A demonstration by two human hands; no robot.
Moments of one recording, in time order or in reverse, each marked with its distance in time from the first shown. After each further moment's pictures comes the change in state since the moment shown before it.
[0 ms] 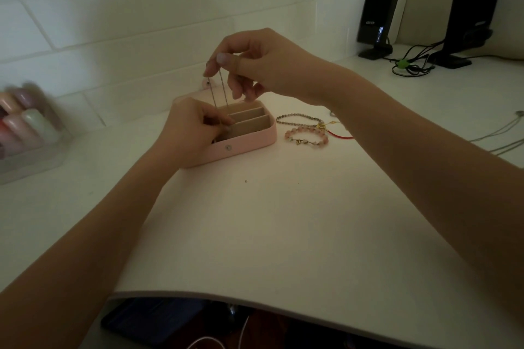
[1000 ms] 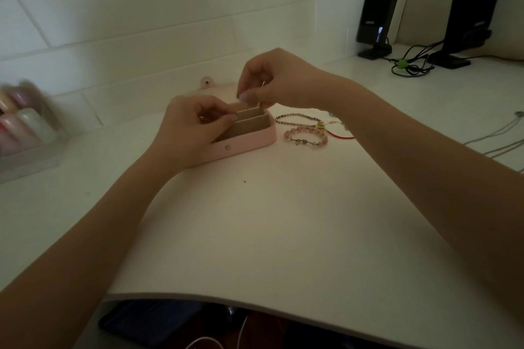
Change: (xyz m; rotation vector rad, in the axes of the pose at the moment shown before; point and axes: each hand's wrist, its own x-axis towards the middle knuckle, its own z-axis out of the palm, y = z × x) left_hand -0.006 -0.005 0.001 -0.173 0.082 0.194; right_hand 0.003 0.031 -0.007 -0.237 0.051 0.130
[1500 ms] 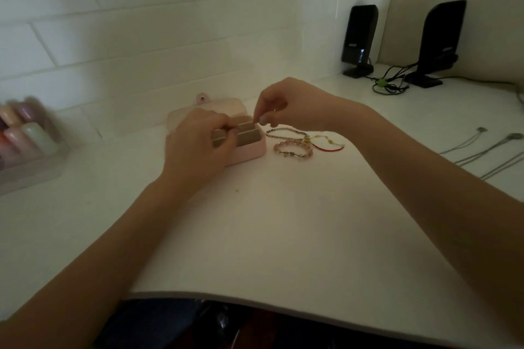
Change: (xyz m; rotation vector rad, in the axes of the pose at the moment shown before) left_hand -0.012 0.015 0.012 0.264 0.148 0.221; right_hand -0.036 -0.004 -0.020 -0.245 0.000 0.073
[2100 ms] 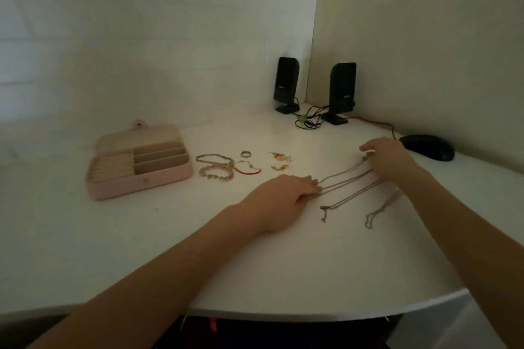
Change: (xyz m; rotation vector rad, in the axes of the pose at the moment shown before) left_hand -0.012 0.178 0.102 -0.244 -0.724 0.287; right_hand -0.177 0.176 -0.107 -0.420 0.355 0.748
